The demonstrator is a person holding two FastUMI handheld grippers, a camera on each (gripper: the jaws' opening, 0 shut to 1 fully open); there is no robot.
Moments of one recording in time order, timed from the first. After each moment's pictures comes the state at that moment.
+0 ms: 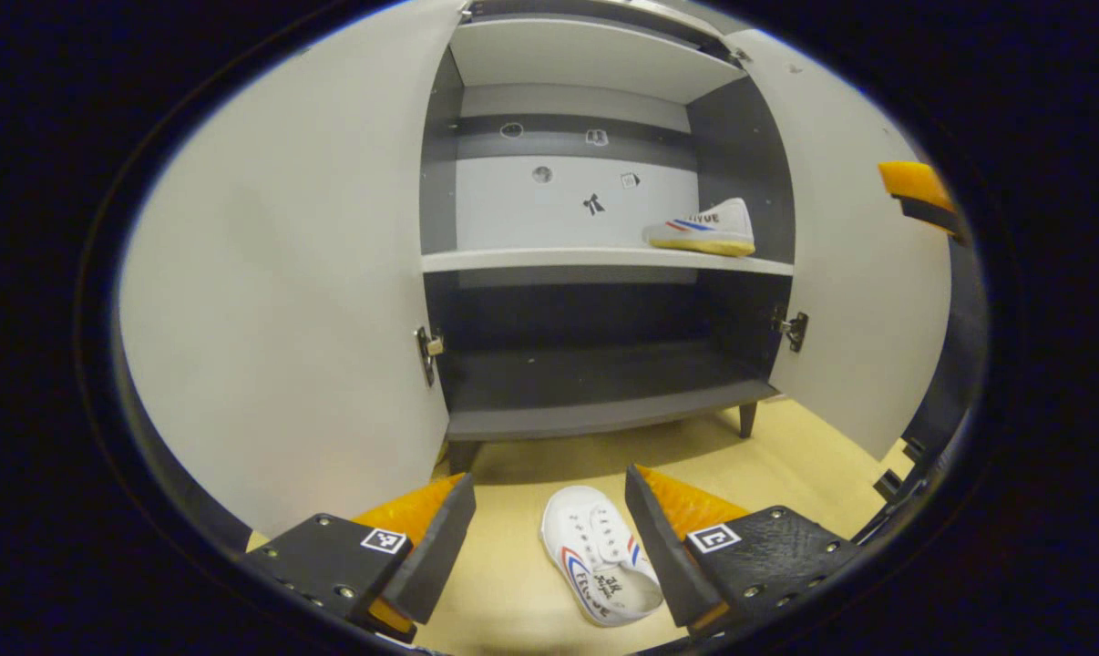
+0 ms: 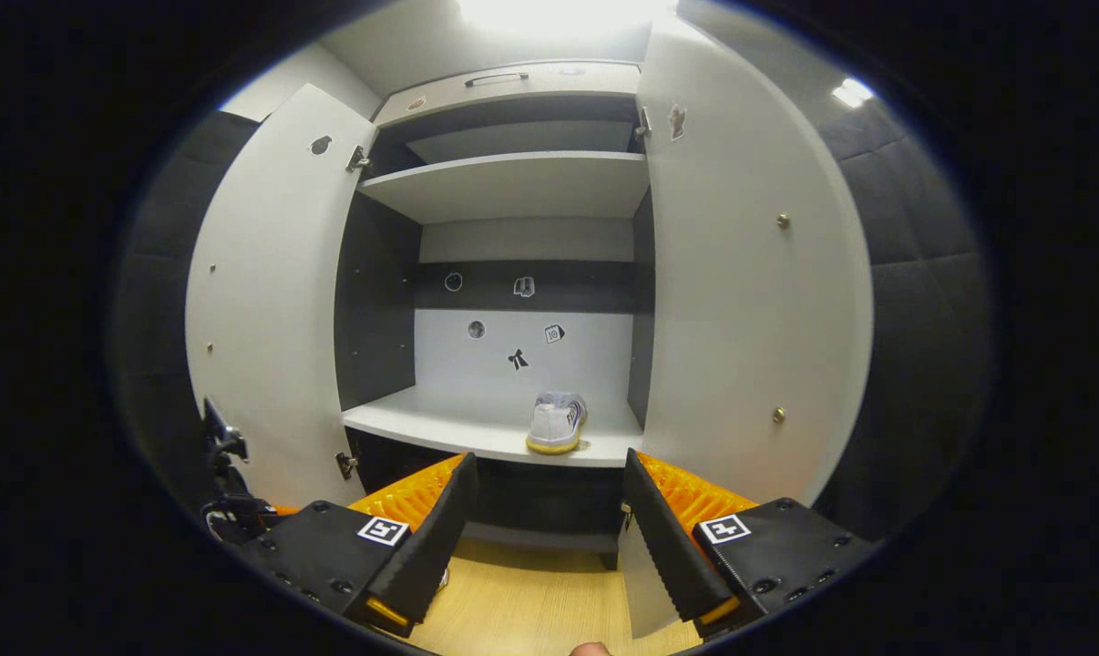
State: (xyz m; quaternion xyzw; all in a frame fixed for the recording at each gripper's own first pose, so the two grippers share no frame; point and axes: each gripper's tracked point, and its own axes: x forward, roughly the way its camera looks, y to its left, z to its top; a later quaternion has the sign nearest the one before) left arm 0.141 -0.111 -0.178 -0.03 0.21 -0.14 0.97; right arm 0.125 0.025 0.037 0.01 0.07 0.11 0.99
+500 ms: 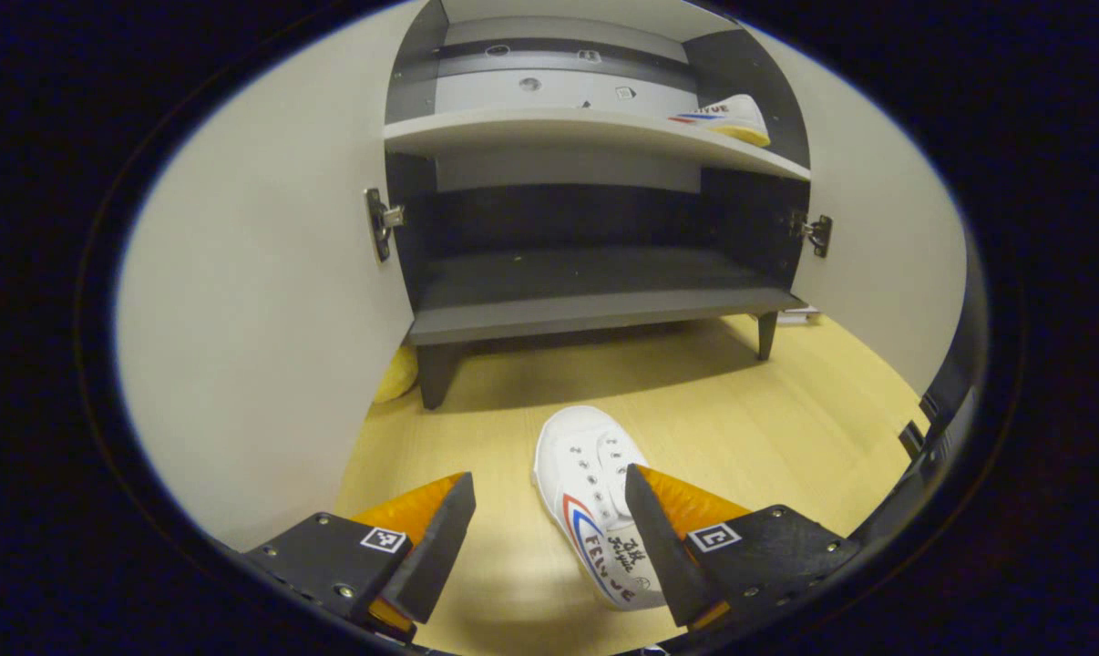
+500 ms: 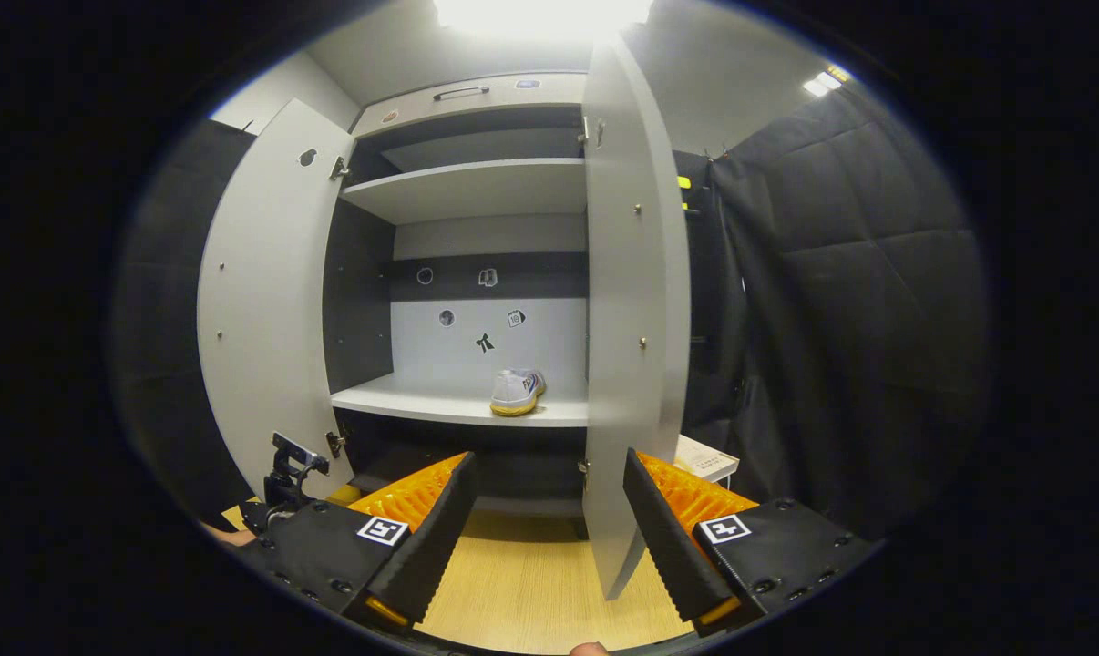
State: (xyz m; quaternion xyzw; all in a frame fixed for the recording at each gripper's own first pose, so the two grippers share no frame) left arm 0.146 -0.126 -0.284 -0.02 0.32 -0.15 0.93; right arm 0.060 -0.031 0.019 0.03 0.08 0.05 1.00
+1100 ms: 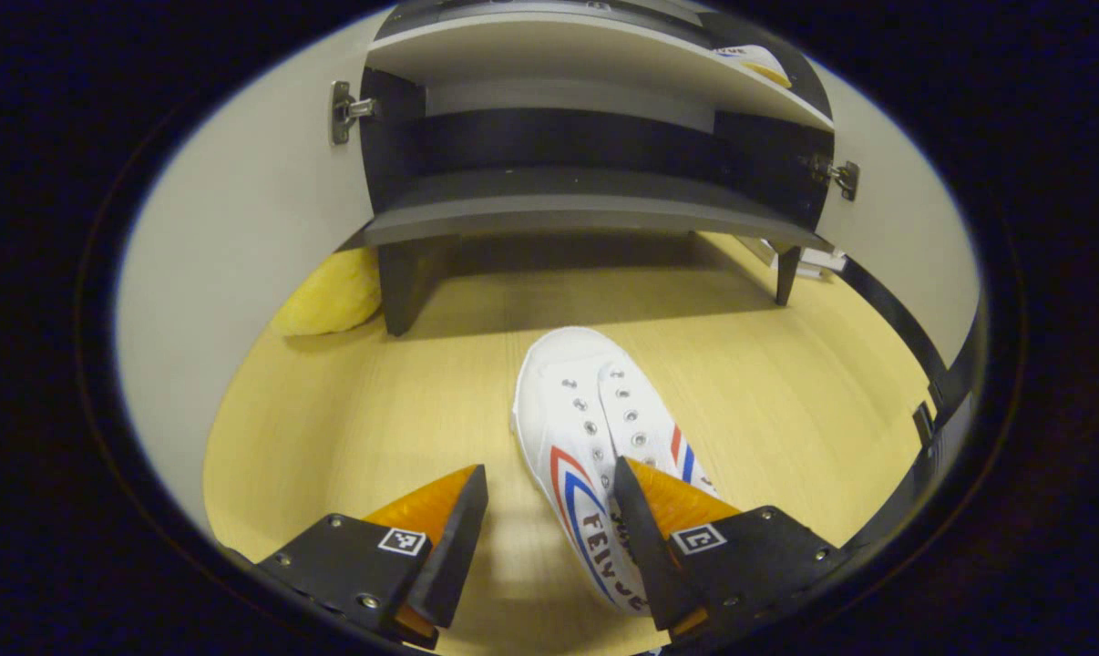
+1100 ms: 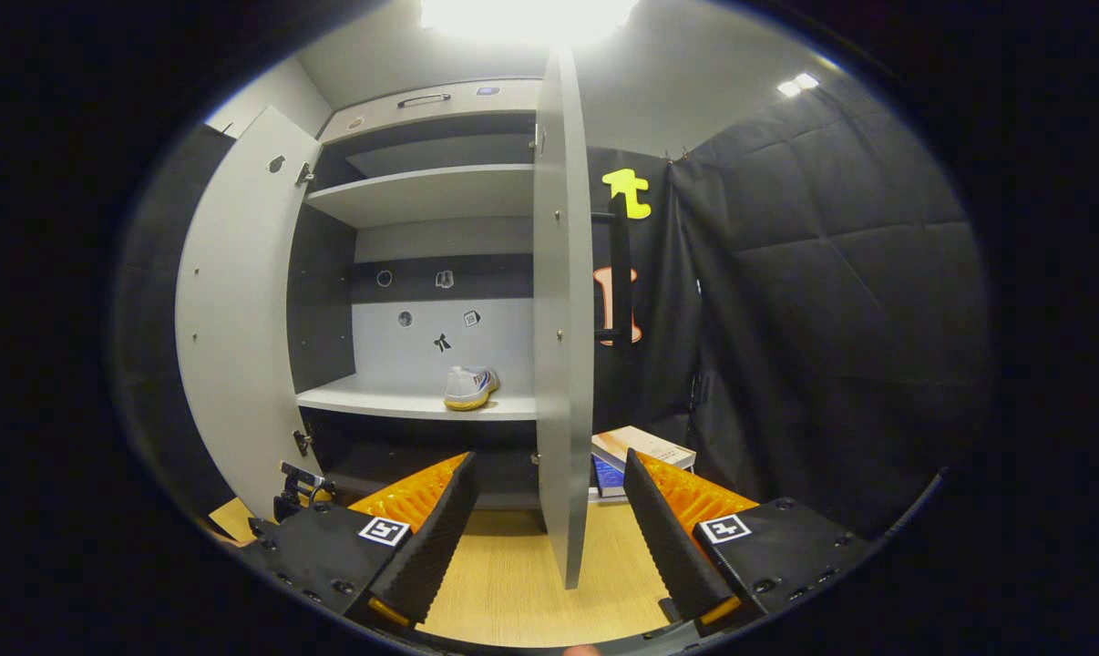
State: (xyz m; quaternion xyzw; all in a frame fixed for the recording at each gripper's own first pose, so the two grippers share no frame) left arm 0.131 -0.144 -0.355 -0.02 0.41 -0.17 0.90; right arm 0.048 -0.072 0.021 0.02 0.08 -0.01 1.00
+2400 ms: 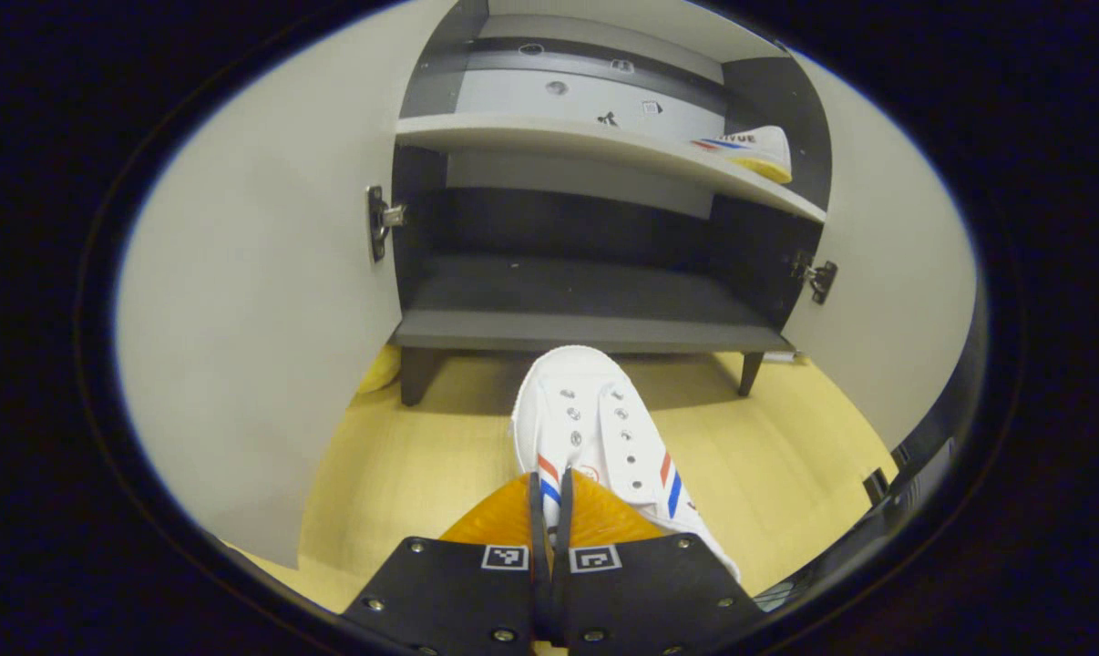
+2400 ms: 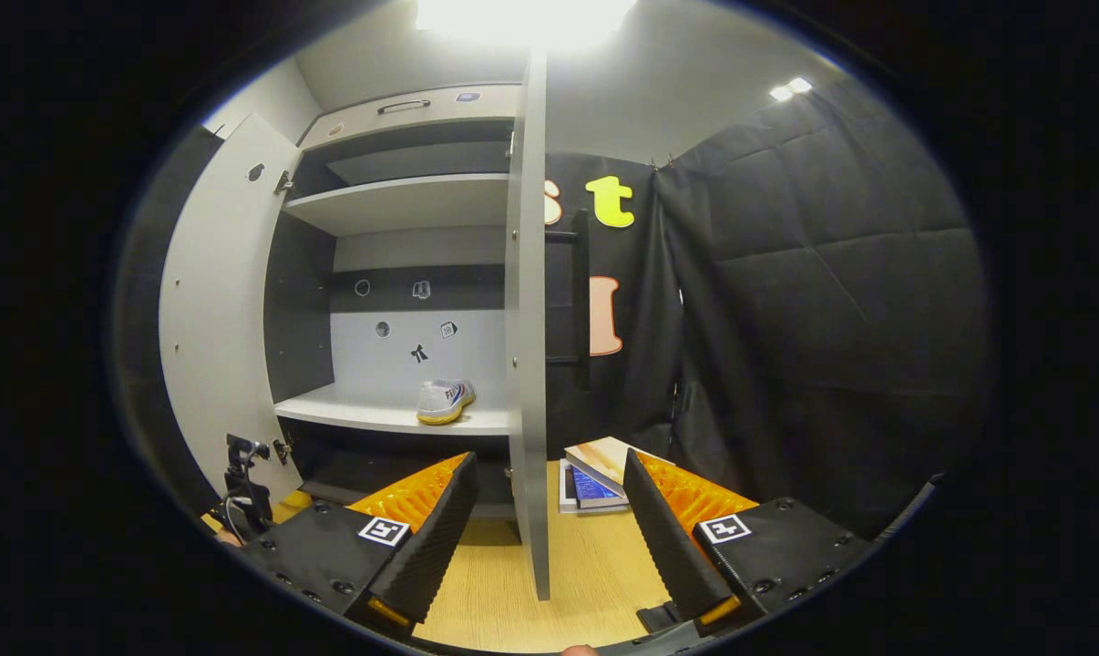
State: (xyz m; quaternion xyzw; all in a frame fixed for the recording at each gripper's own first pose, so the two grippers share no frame) left arm 0.166 -0.129 -0.251 -0.08 0.30 -0.15 0.94; right arm 0.058 -0.097 0.036 0.02 0.07 -0.03 1.00
